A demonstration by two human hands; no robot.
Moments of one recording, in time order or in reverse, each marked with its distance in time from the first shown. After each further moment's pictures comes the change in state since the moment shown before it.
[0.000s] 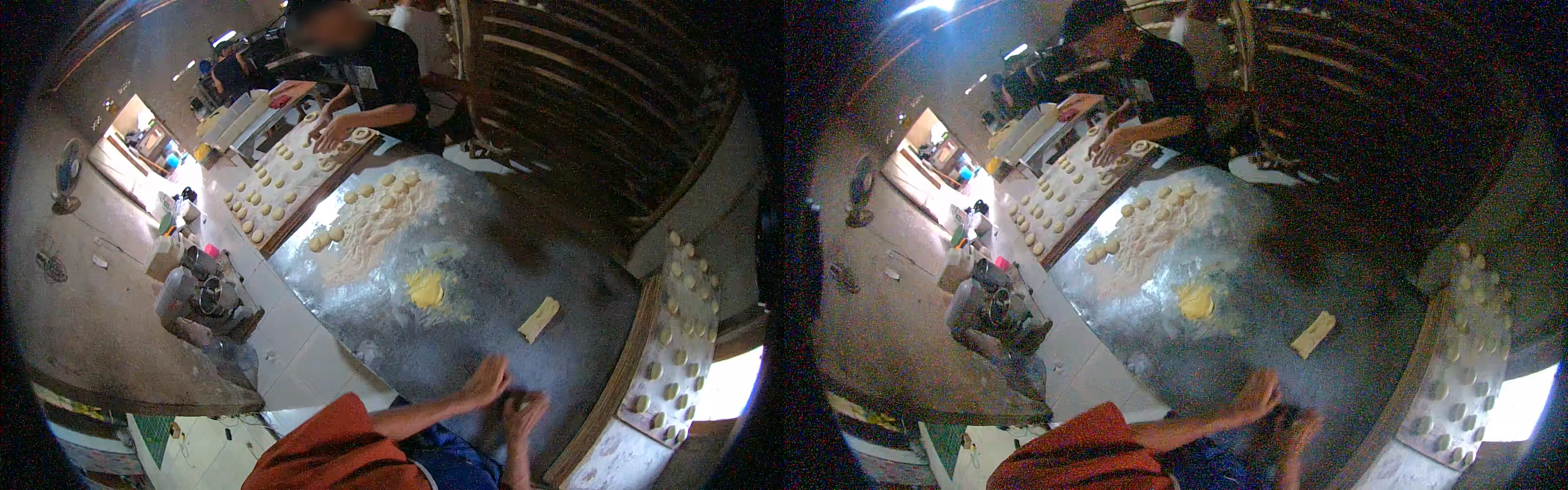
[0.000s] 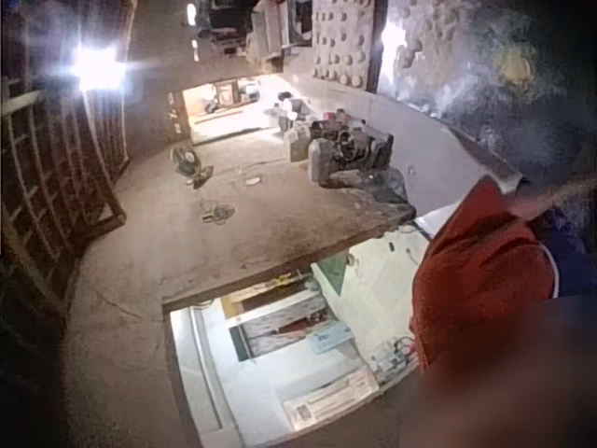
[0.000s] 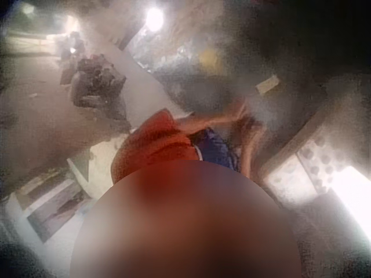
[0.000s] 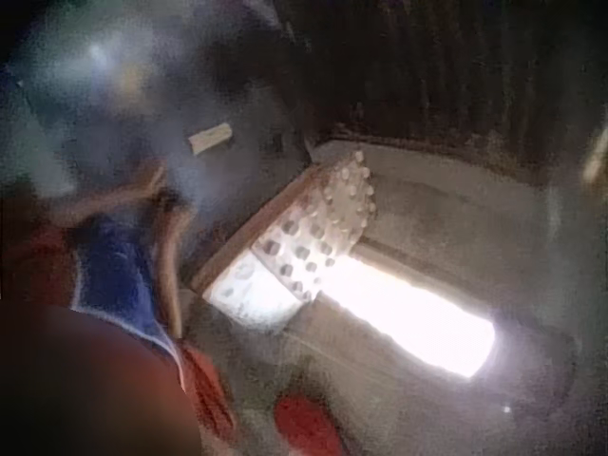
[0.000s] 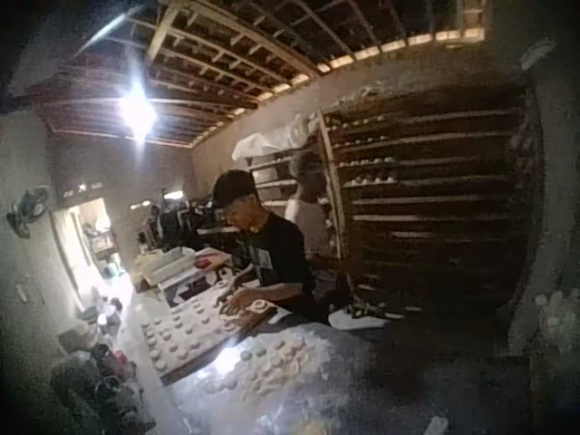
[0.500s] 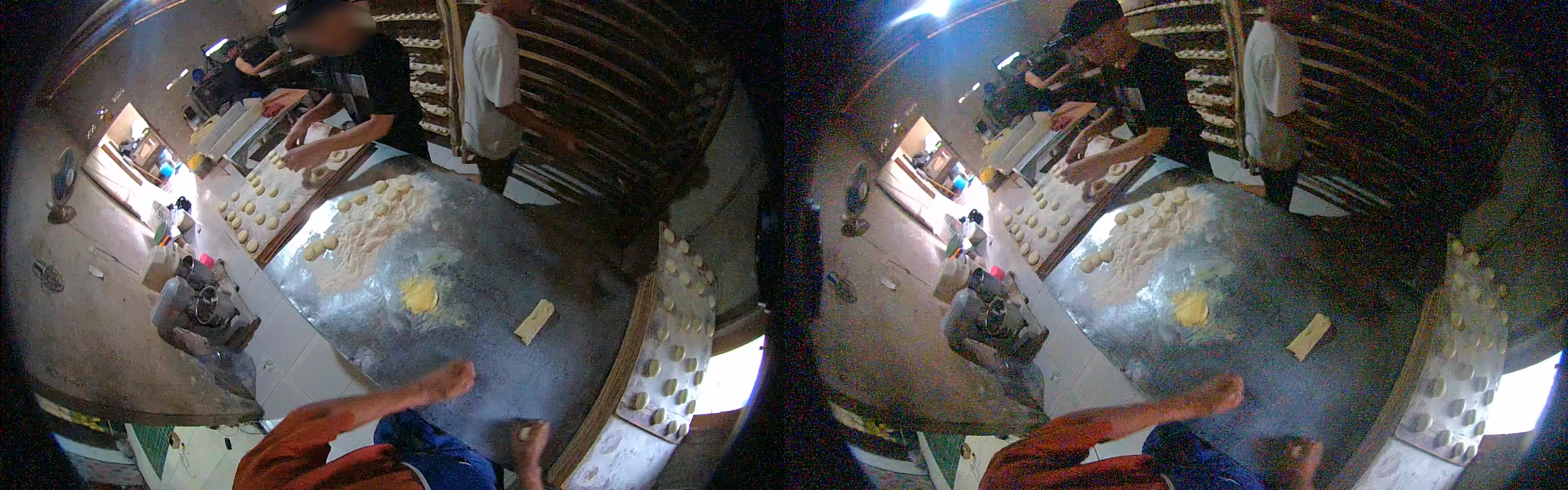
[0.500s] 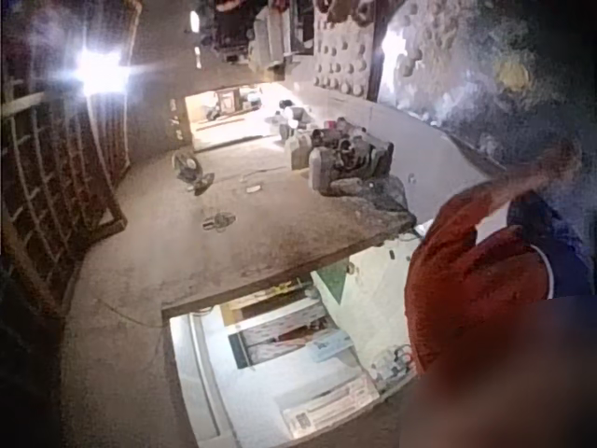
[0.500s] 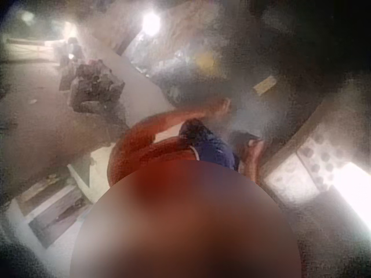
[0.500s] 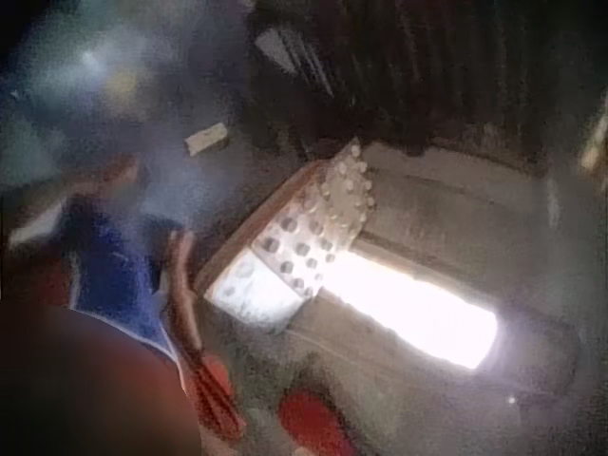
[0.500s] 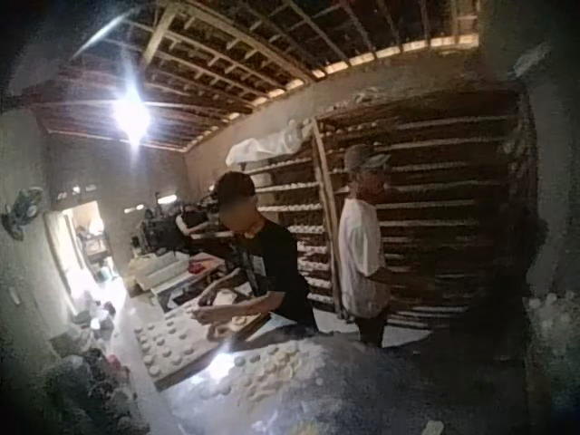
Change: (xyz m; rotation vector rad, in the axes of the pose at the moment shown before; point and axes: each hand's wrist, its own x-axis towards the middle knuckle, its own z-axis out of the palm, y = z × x) left_hand -0.020 -0.070 -0.054 0.252 -0.407 0.375; right_hand -0.027 0.014 -0.064 -0.206 -0.285 0.052
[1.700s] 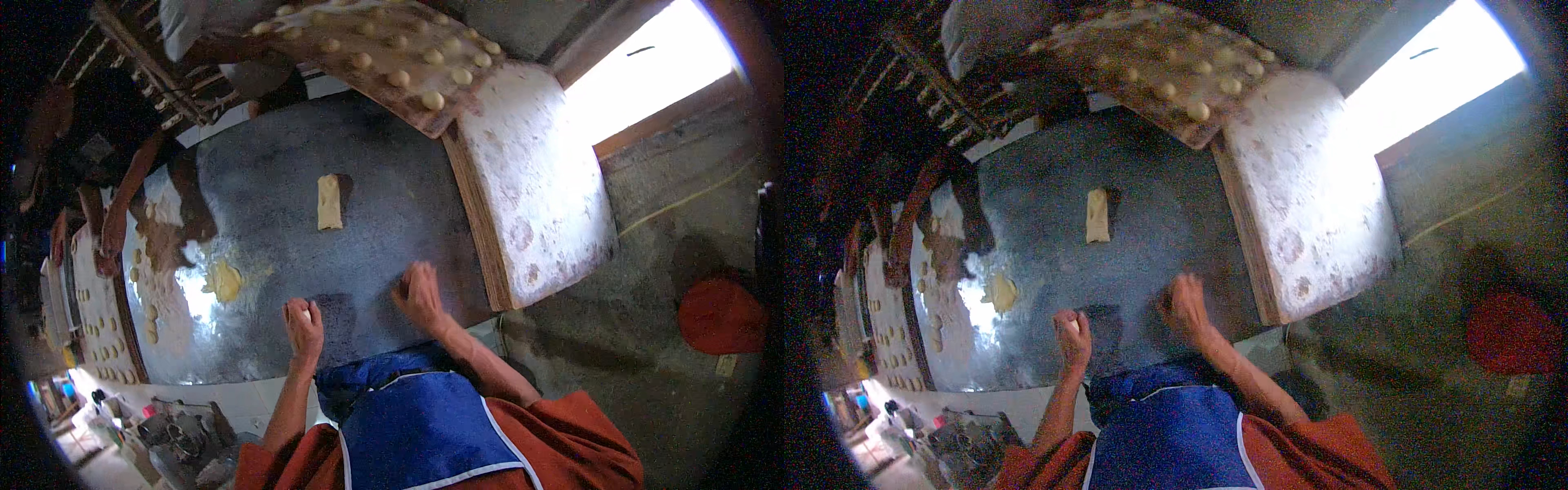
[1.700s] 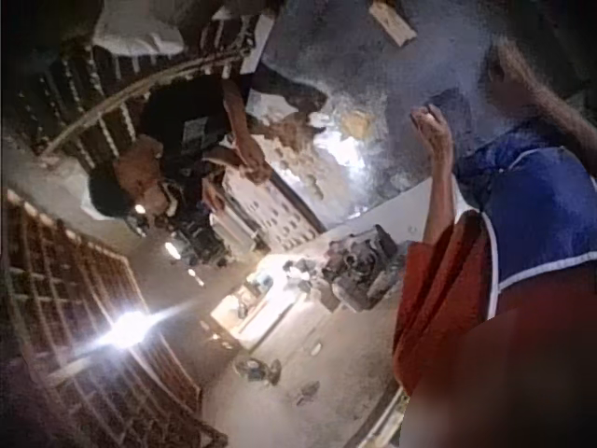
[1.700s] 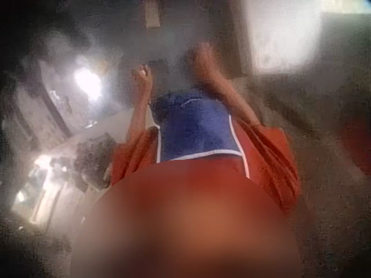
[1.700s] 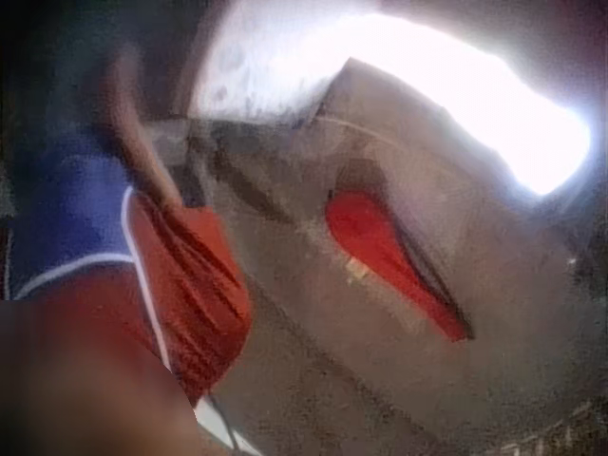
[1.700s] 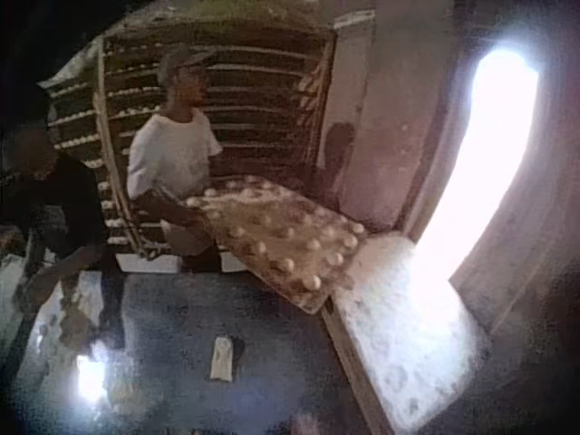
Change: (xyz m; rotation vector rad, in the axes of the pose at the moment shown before) left_hand 0.054 -0.038 -0.018 -0.097 0.176 -0.370; right_hand 0.100 -0.055 -0.067 0.178 0.250 -0.121
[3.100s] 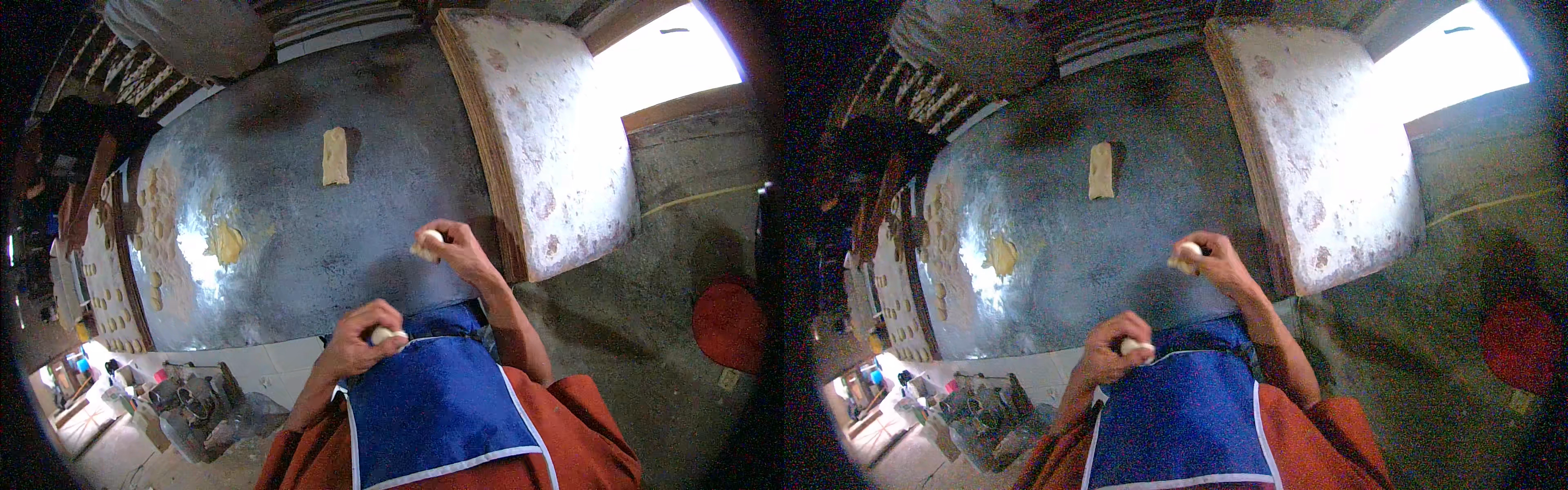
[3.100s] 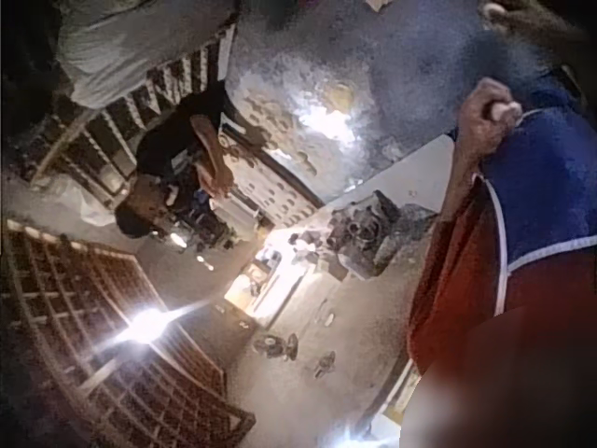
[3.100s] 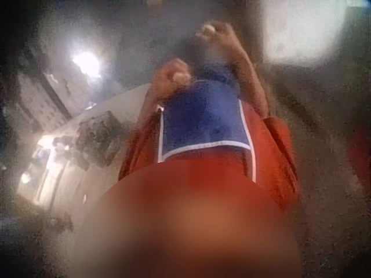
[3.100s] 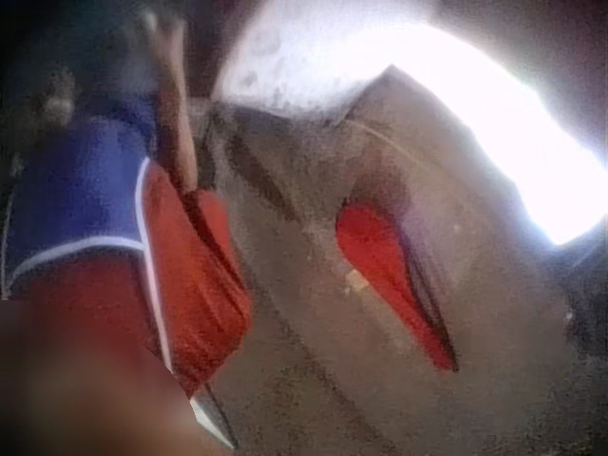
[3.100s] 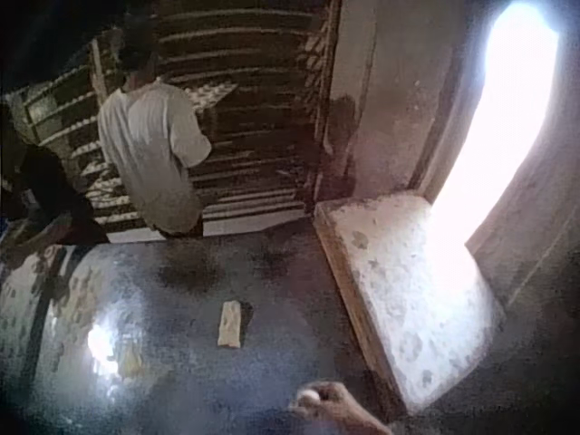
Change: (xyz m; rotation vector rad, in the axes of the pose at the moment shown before) left_hand 0.042 0.169 -0.099 -0.945 -0.576 -0.076; right_hand 0.043 -0.026 -0.051 0.860 -0.389 0.637
